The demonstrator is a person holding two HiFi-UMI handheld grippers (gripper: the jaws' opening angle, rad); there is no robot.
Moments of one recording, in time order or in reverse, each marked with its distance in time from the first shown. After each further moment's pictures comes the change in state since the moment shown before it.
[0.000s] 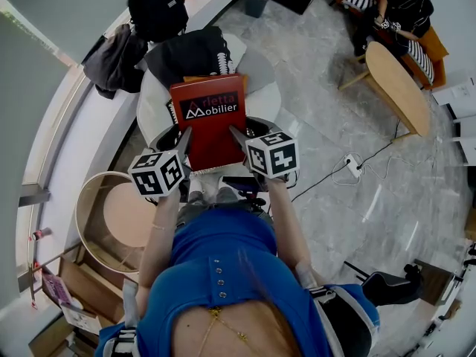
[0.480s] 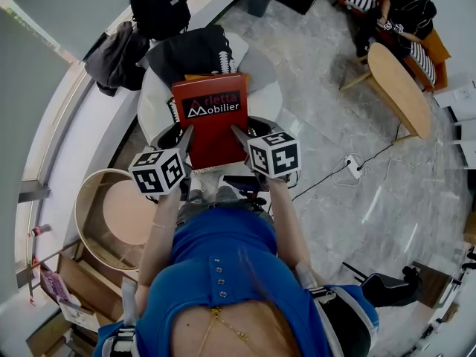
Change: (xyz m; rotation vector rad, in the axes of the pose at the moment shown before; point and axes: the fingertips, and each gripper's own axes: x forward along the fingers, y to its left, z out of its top) left arm 0.001 -0.001 0.000 -0.007 -0.004 -0.006; right arm 0.000 -0.001 -0.001 -0.004 -0.001 0.002
